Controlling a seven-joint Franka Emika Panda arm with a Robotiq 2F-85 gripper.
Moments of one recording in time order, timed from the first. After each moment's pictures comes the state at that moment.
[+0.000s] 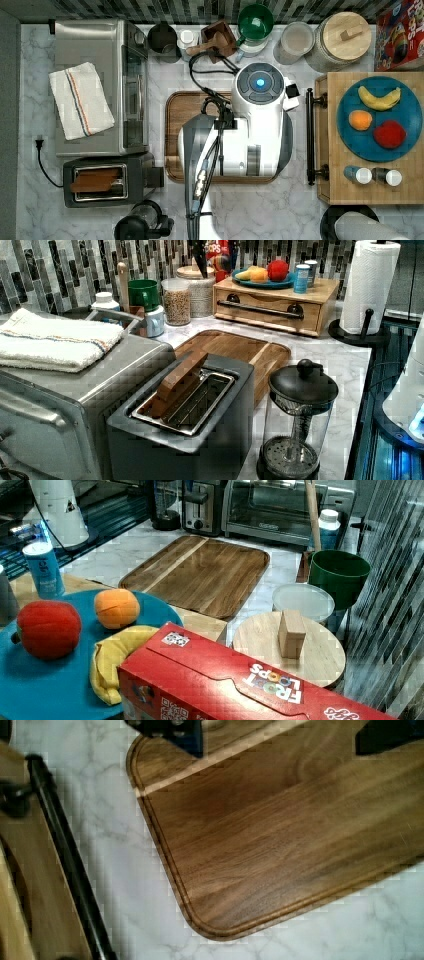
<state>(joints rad) 0.01 0.02 -0.07 -2.02 -0.06 0.35 -0.43</state>
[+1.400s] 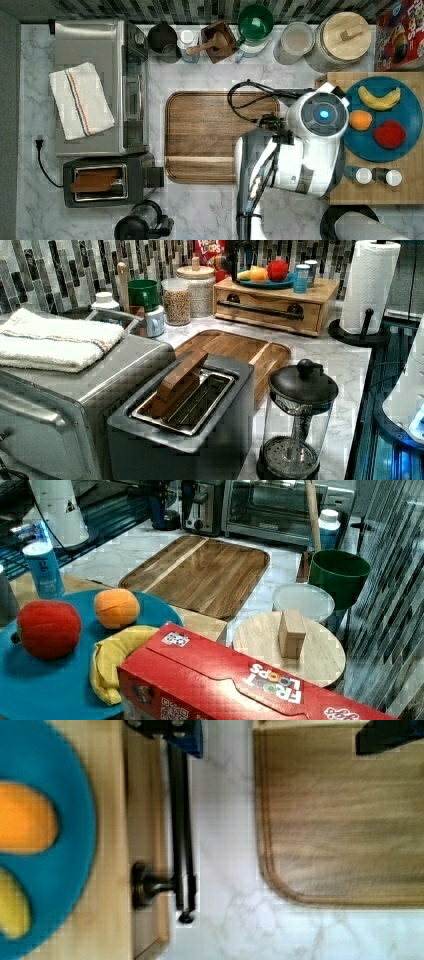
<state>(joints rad) -0.12 0.00 -0.16 -2.14 -0.16 0.60 -0.94</state>
